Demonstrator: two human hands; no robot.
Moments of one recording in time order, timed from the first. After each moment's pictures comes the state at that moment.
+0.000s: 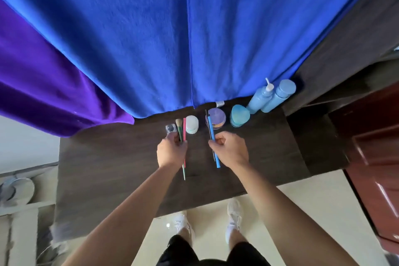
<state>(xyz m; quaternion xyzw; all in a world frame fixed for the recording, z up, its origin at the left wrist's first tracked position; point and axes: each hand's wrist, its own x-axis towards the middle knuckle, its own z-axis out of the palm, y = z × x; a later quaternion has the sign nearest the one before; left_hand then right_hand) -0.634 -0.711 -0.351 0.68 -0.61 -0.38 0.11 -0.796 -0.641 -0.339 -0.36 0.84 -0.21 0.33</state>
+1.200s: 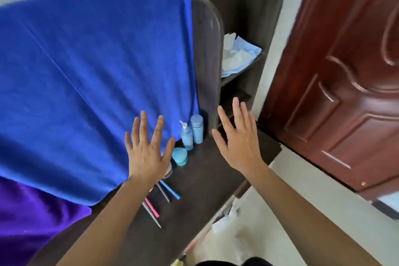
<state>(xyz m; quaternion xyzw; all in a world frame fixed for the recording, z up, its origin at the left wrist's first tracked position) -0.732 -0.699 -0.188 0.27 -0.93 -0.03 0.24 -0.910 -0.512 -0.199 -0.41 0.88 -0.19 -0.18</state>
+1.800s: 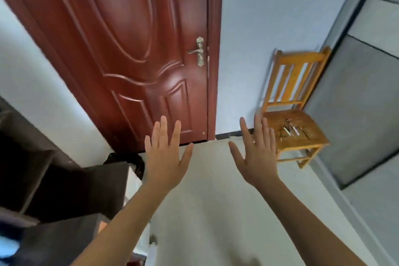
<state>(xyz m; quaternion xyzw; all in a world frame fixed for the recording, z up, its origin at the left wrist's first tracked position) -0.897 -0.237 -0.174 -0.22 -0.96 -0.14 0.14 -0.812 -0.001 -0.198 0.14 0.96 -0.09 -0.23</state>
